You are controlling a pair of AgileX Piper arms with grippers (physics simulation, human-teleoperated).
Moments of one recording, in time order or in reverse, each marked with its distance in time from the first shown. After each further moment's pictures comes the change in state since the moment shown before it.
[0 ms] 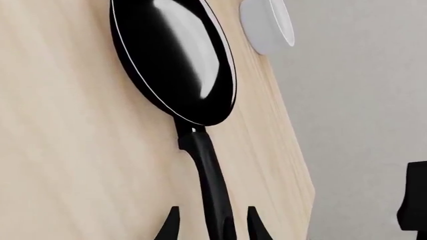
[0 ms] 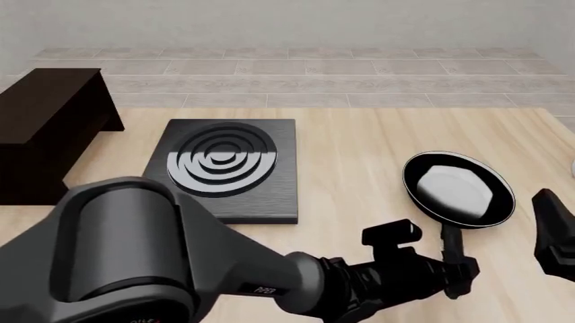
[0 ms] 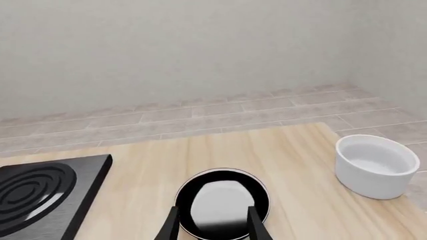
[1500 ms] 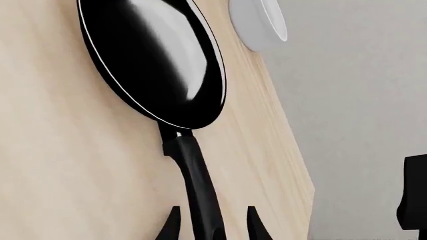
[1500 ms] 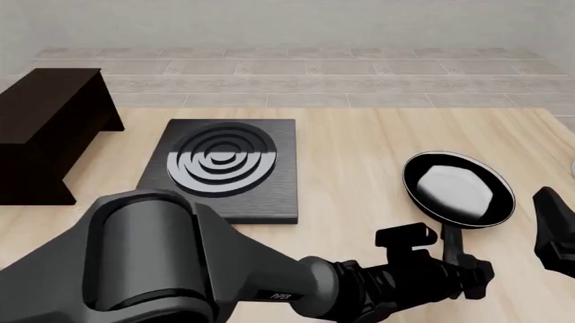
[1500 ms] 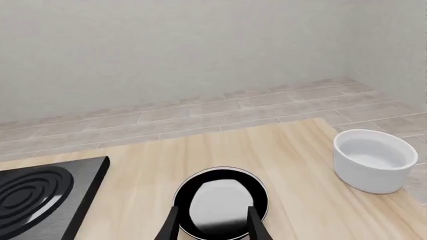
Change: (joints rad) left arm -0.018 0.052 -0.089 0.018 0.027; right arm -0.018 0.039 0.000 -0.027 0.022
